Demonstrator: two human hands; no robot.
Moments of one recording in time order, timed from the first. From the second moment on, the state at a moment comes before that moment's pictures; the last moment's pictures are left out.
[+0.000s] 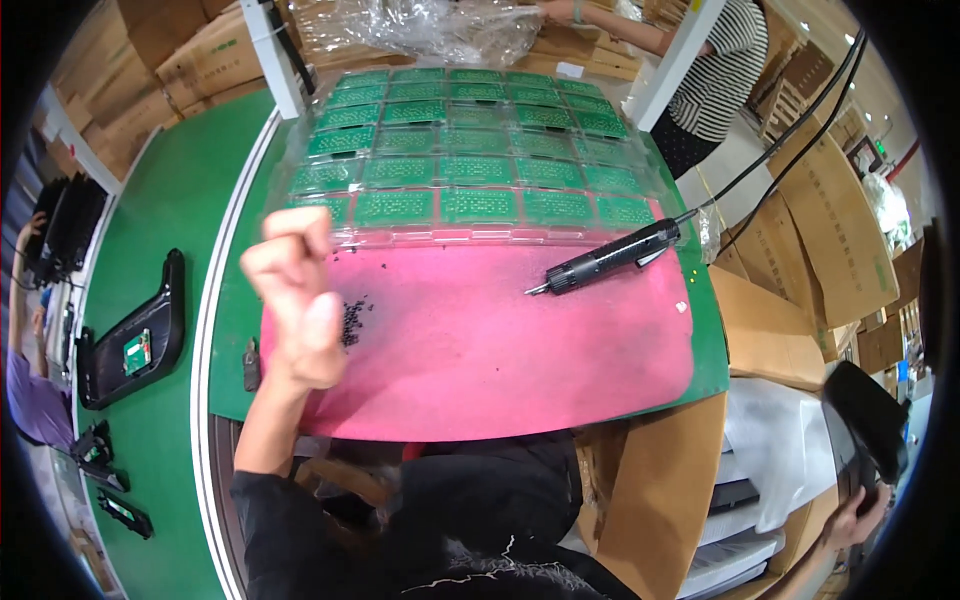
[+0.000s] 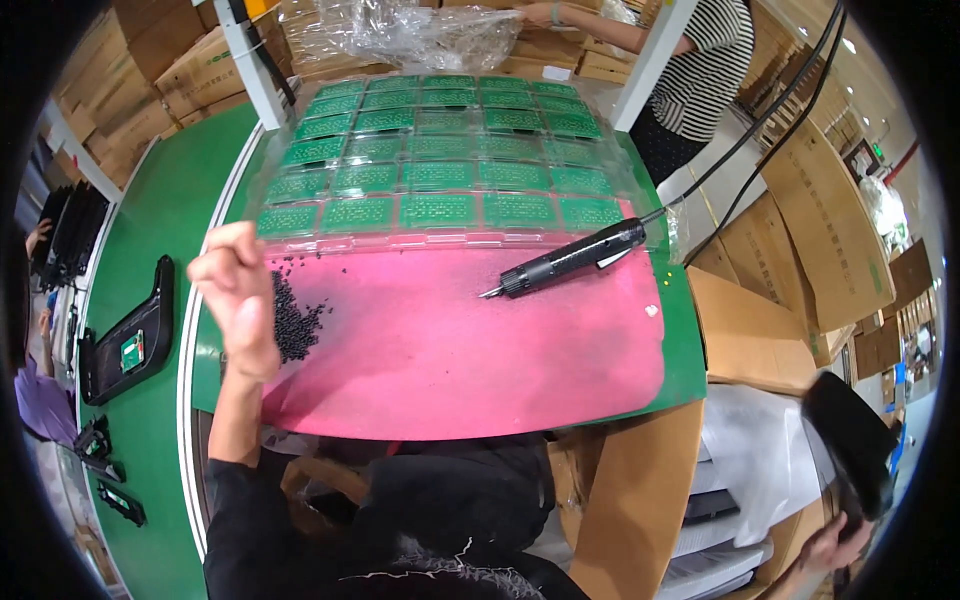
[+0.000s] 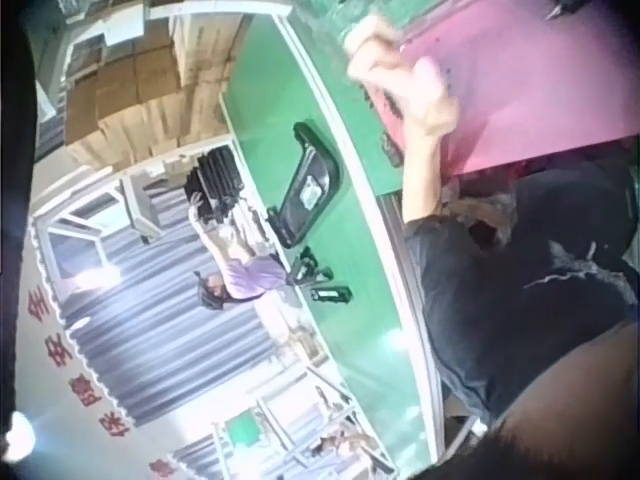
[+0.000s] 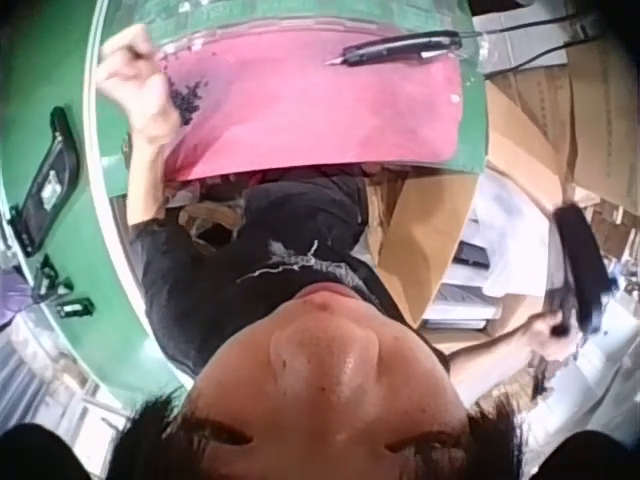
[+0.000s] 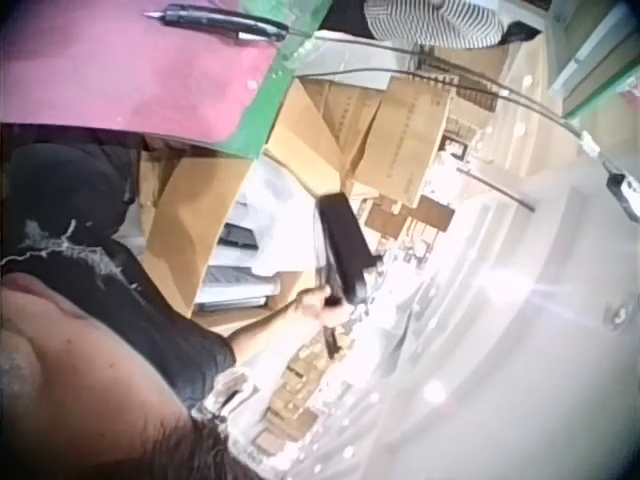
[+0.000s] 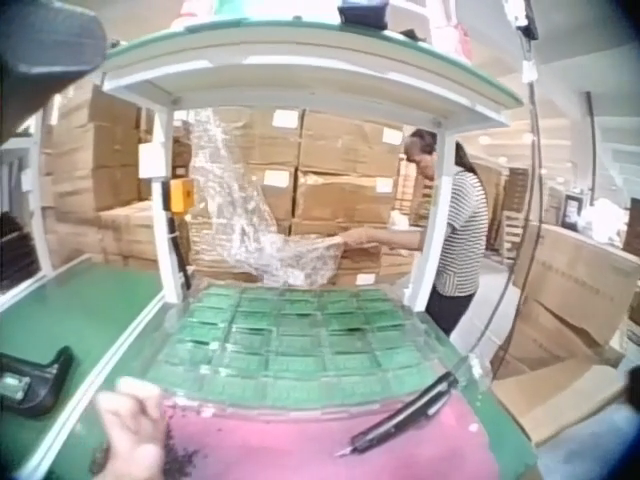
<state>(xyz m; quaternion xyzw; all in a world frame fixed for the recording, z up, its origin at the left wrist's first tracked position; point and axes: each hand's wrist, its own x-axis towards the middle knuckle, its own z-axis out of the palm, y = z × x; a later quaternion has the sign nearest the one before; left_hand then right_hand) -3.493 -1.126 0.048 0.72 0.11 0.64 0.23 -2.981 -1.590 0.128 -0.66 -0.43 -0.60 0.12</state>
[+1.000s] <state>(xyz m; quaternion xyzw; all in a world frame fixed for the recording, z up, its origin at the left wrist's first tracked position) -3.470 -1.085 -0.008 0.93 0.29 0.20 0.14 -3.165 -0.972 -0.018 -0.64 -0.72 -0.26 0.06</state>
